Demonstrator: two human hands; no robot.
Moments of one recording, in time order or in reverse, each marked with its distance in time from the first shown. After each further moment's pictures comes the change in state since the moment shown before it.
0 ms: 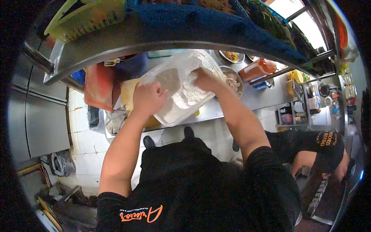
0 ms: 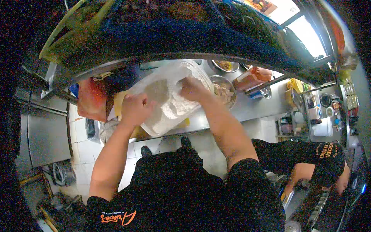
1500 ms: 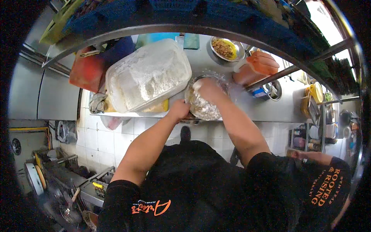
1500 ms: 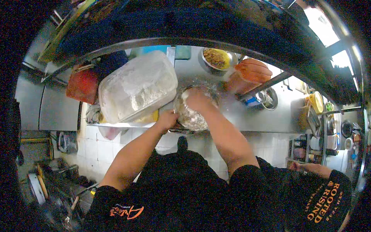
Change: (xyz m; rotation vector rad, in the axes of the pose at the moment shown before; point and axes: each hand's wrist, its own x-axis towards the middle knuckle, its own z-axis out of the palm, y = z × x) left_hand 0.010 0.182 0.244 -0.741 -0.272 -0.466; right_hand -0.105 0.134 -0.002 0.165 0.086 0.336
